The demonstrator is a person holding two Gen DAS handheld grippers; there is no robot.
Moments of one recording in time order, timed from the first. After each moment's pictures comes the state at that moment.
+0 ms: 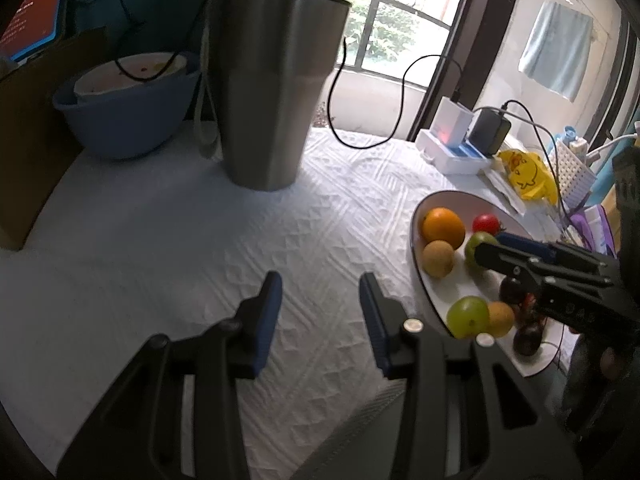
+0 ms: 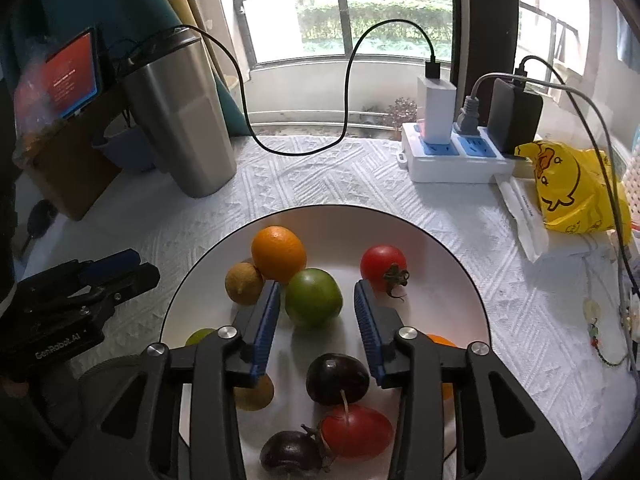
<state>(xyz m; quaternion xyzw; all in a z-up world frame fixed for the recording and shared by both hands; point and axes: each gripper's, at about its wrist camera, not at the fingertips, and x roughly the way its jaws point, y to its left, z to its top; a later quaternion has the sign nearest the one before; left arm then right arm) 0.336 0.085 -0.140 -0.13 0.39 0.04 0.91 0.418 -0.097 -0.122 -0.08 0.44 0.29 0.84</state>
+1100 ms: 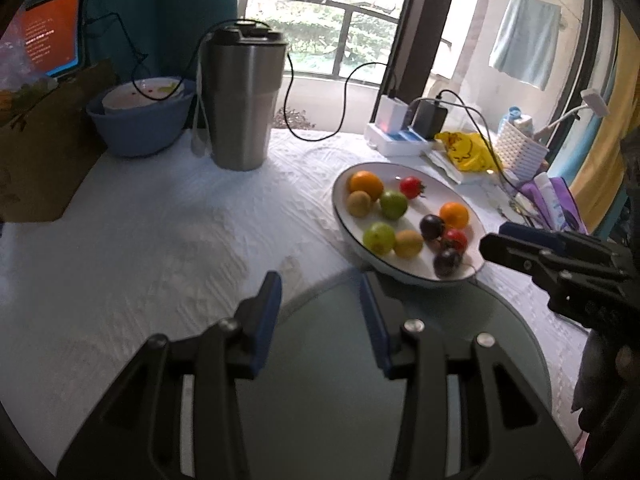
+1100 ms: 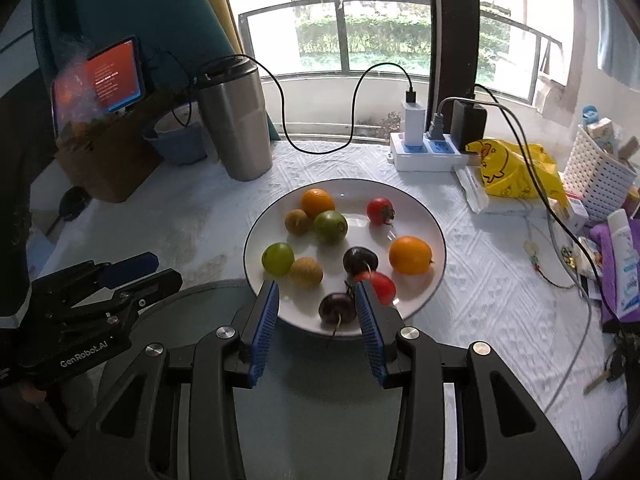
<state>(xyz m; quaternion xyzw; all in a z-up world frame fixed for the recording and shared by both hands) 0.246 0.040 -0.104 -0.11 0.37 0.01 0.92 0.314 -0.135 -0.066 -0.08 0.42 0.28 0.86</state>
